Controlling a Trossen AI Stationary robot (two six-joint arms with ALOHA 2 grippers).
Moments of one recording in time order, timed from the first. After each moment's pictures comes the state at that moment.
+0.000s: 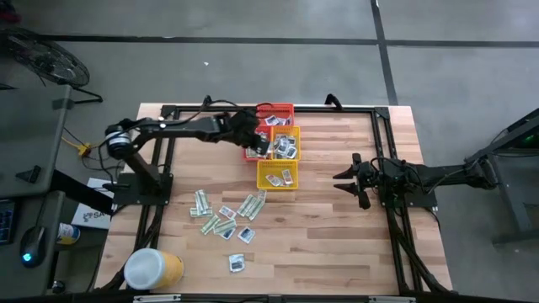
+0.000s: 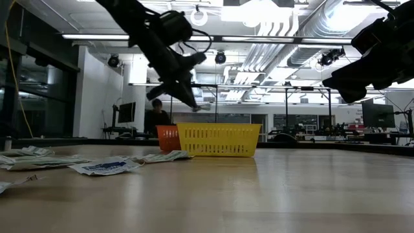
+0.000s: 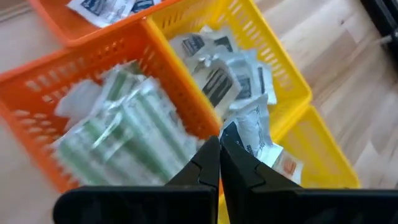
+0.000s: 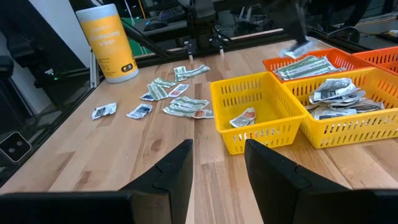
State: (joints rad) left arm 0.37 1.62 1.12 -0.31 0.02 -0.63; right arm 0.02 0.22 0.01 0.03 0.00 0.20
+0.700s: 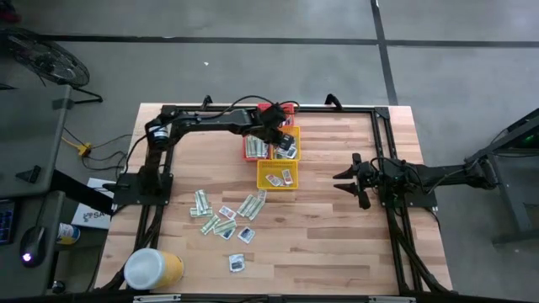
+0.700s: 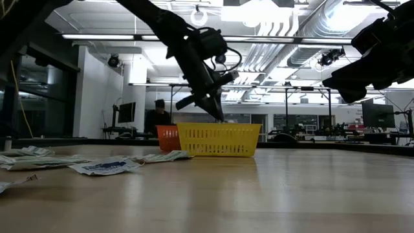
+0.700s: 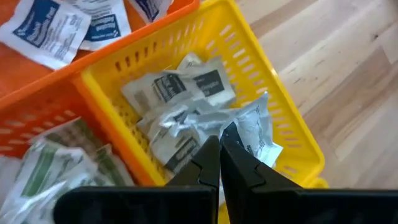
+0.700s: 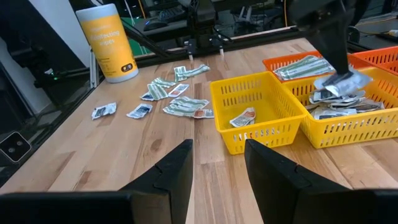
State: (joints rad) left arm 0.37 1.99 1.54 -0.47 0.00 -0.66; right arm 0.02 0.22 0.01 0.03 0.00 0.20
